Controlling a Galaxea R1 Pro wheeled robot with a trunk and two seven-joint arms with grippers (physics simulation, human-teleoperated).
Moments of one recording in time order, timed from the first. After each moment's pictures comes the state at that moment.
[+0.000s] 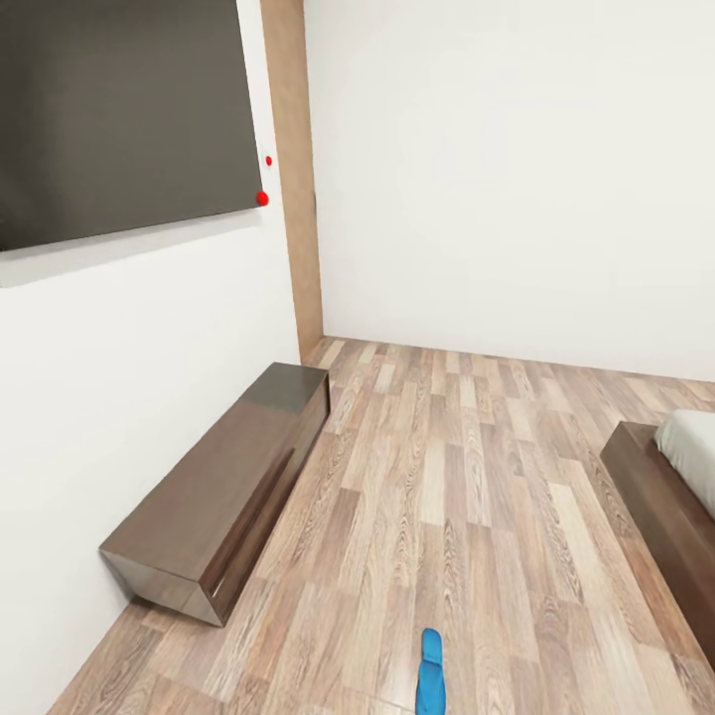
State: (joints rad) left arm -0.03 -0.01 0.00 -0.50 0.00 -0.07 0.00; right arm -0.02 0.00 -0.01 -0.32 0.00 -0.13 0.01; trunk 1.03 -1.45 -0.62
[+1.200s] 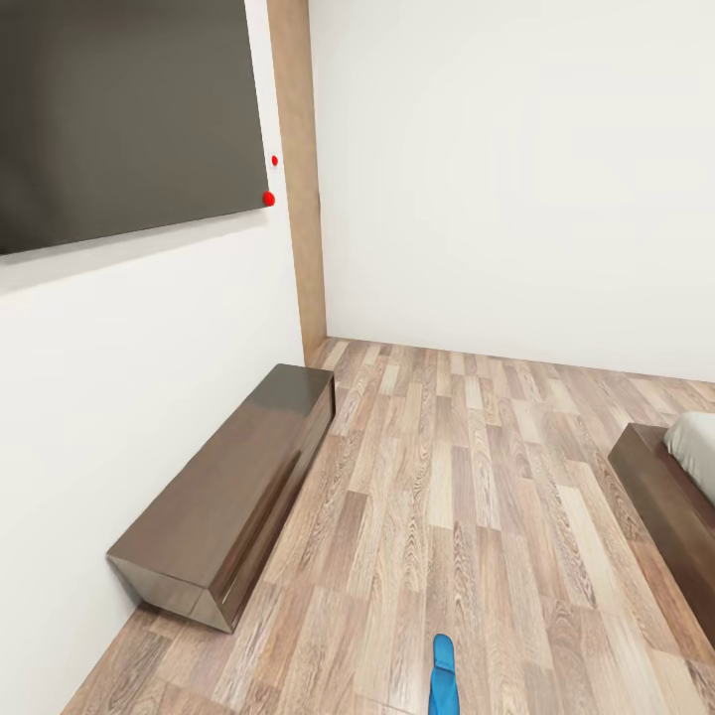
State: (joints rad) left arm -0.03 -0.01 0.00 -0.50 0.00 -0.07 0.00; right arm -0.02 -0.01 -0.03 -0.39 0.00 -0.11 0.01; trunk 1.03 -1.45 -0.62
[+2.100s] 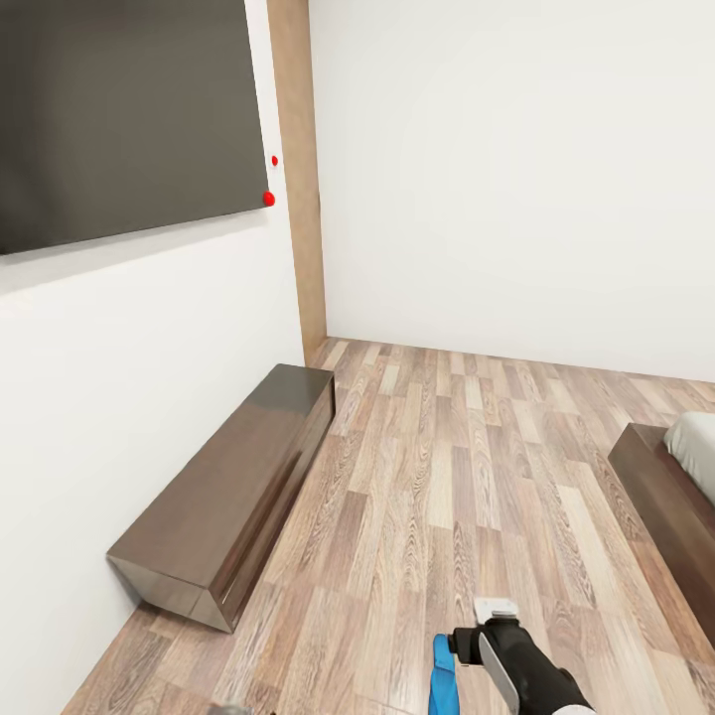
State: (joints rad) left arm -0.03 -0.01 0.00 -0.74 0.01 -0.19 -0.19; right arm -0.47 0.04 -0.03 -0.54 0.00 0.50 -0.11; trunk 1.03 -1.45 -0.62
